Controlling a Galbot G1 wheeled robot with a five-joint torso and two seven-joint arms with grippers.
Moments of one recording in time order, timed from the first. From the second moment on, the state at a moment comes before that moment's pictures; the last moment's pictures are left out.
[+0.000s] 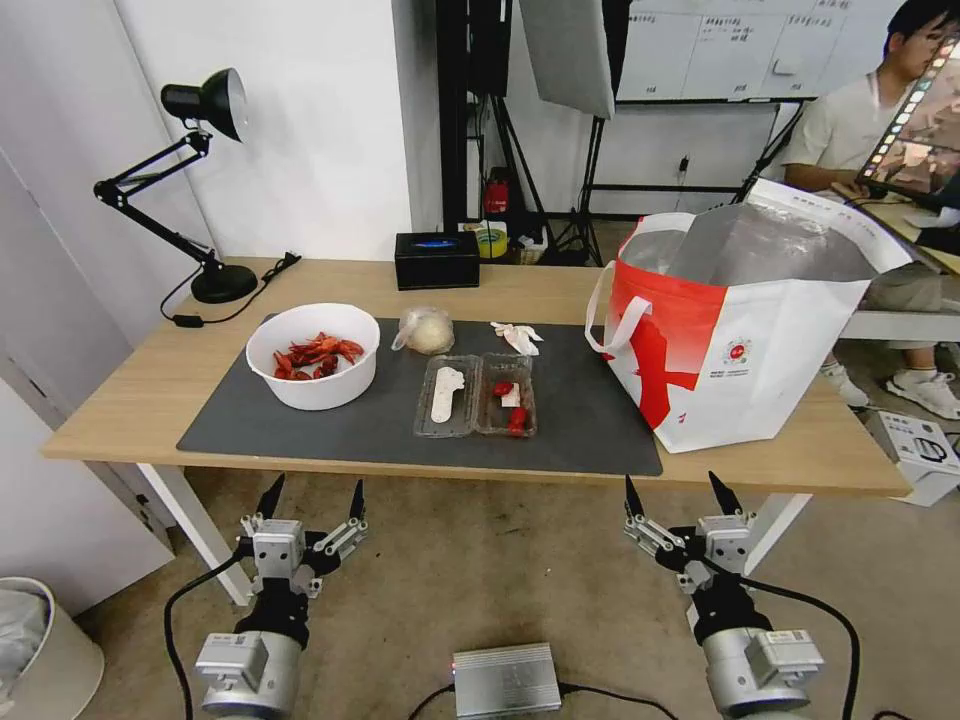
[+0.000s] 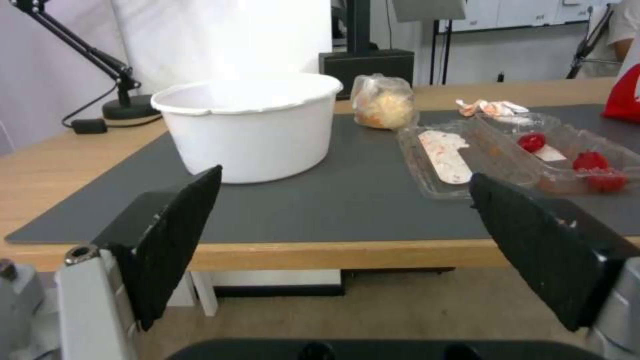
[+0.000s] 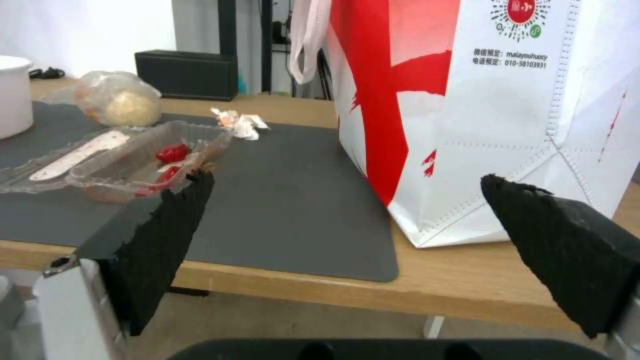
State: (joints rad) left arm 1.80 -1.50 -0.55 -2.30 0.00 0.00 0.00; right arm -1.80 1.50 0.55 2.30 0.00 0.00 0.00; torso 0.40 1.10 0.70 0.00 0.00
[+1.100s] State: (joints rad) left arm 1.79 -1.49 -0.54 -2.30 -0.02 0.03 -0.01; right arm -1.79 1.48 0.56 2.29 0.01 -0.02 0.00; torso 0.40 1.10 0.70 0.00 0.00
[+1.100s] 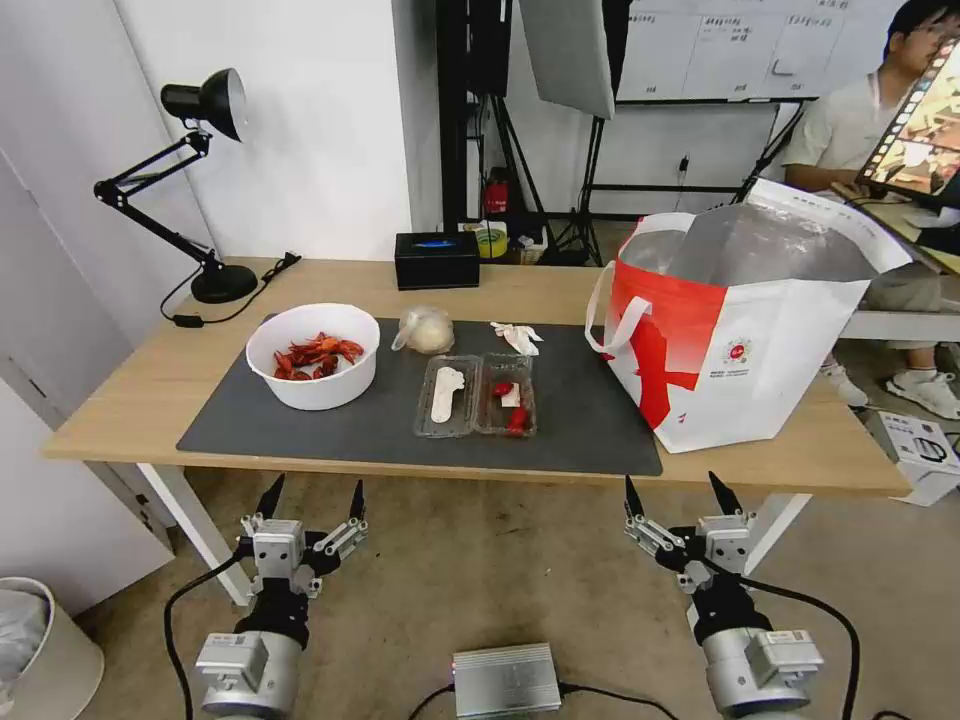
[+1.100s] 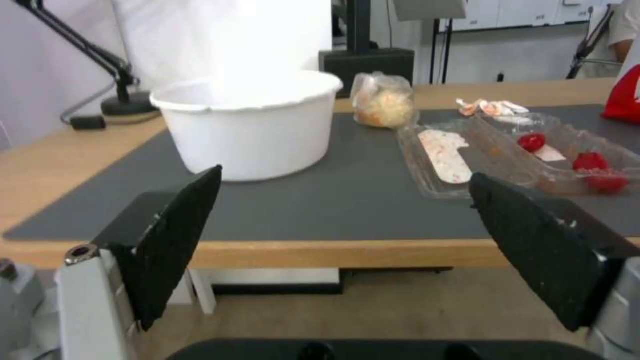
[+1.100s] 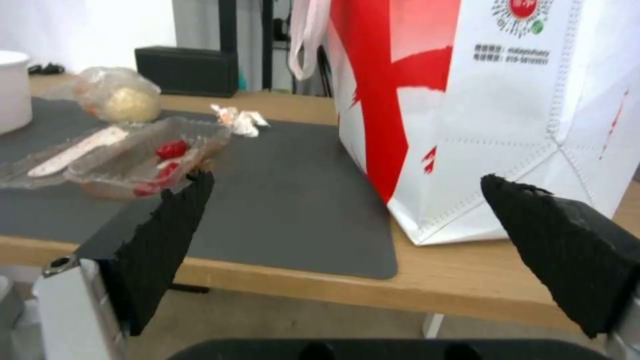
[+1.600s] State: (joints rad) left arm 1.66 -1.38 -0.45 -2.23 -0.35 0.35 -0.17; right arm -1.71 1.29 0.72 2.19 0.16 -0.20 -0.11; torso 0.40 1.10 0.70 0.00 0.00
